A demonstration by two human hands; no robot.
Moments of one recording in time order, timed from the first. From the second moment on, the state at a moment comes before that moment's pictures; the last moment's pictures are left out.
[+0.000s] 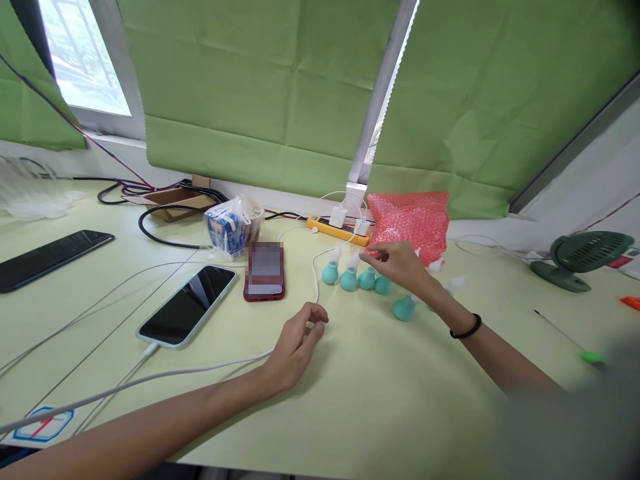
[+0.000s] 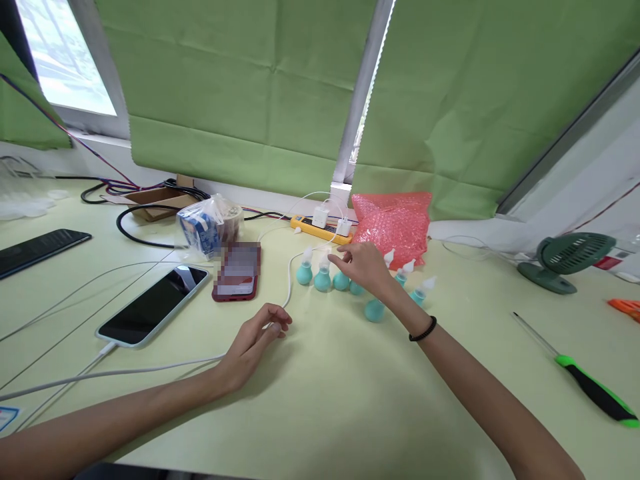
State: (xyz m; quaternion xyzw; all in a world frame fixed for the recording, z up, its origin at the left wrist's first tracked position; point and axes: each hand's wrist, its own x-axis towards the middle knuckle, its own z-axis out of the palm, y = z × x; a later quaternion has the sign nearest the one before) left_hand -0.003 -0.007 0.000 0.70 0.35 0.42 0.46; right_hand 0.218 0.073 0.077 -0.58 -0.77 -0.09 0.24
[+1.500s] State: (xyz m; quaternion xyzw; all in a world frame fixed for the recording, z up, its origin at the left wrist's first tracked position) left_hand -0.002 0.002 -0.001 0.68 0.30 0.28 0.61; right_hand 0.148 -0.010 0.023 -0.47 -0.70 0.34 0.42
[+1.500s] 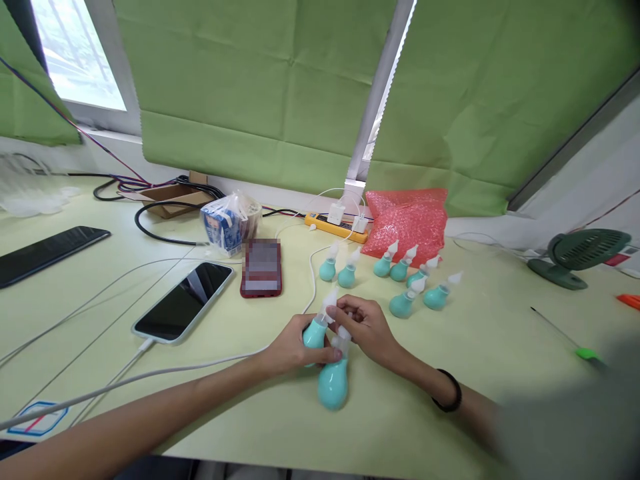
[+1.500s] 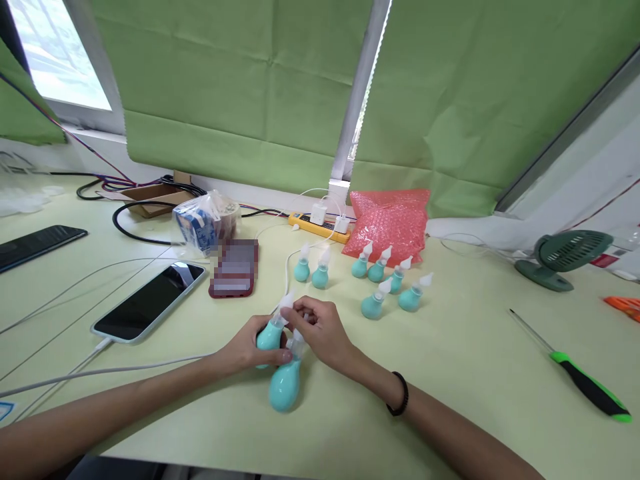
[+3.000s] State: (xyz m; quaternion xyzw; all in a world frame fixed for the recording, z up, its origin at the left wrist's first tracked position) left_hand -0.007 0.004 0.007 0.71 0.31 0.20 0.60; right_hand 0.187 0.007 -0.004 -0.51 -0.68 0.19 0.50
